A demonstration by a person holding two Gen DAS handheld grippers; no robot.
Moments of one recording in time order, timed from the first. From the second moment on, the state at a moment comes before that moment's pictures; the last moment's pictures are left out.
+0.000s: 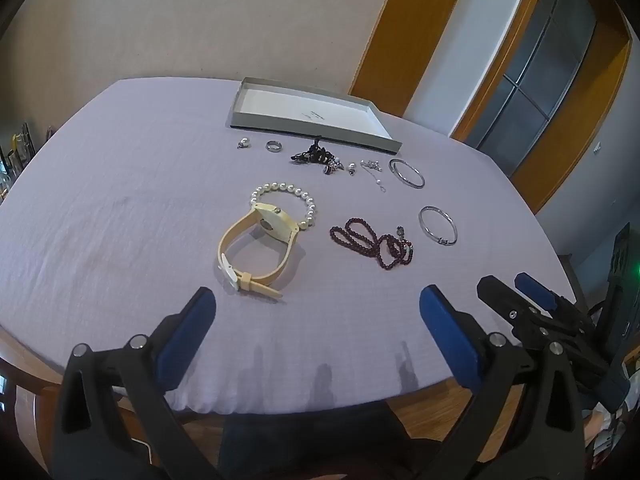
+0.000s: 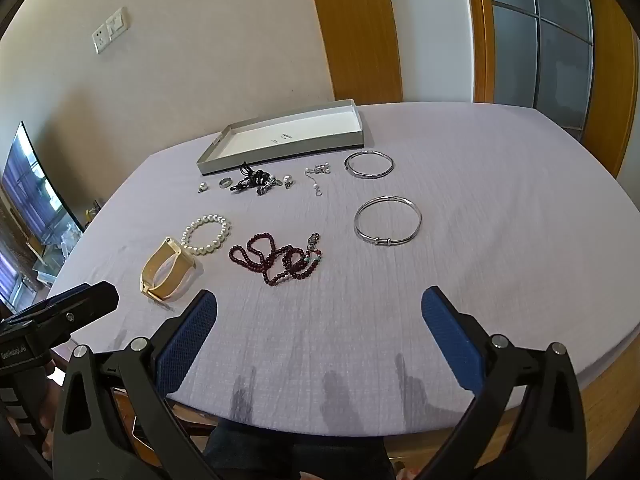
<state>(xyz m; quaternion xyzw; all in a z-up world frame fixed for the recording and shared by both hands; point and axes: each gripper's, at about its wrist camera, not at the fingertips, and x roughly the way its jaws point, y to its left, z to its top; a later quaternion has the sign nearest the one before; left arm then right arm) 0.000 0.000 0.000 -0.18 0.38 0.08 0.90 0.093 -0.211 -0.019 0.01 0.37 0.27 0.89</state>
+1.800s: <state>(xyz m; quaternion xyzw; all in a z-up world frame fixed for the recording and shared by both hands) 0.001 -0.003 0.000 -0.18 0.38 0.08 0.90 0.096 -0.211 -0.025 0.02 0.37 0.27 0.89</state>
